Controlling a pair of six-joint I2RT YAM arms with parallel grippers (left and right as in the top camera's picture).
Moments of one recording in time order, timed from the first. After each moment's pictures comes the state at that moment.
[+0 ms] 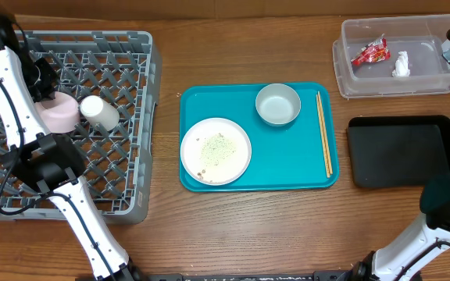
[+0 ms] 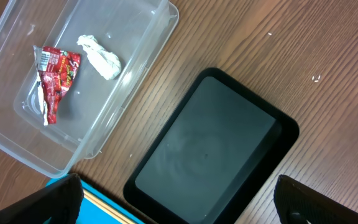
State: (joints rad) left arm 0.45 2.64 2.87 -1.69 0.02 -0.26; right arm -0.39 1.99 2.38 -1.61 0.15 0.56
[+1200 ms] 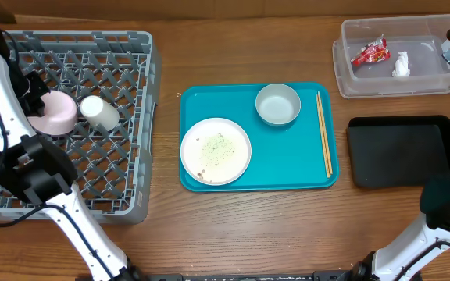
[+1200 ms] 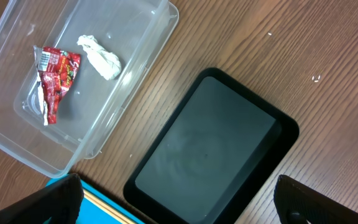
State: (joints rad) left arm 0.51 2.46 2.59 -1.69 -0.08 -0.23; right arm -0.39 1.99 2.38 -1.61 0.15 0.56
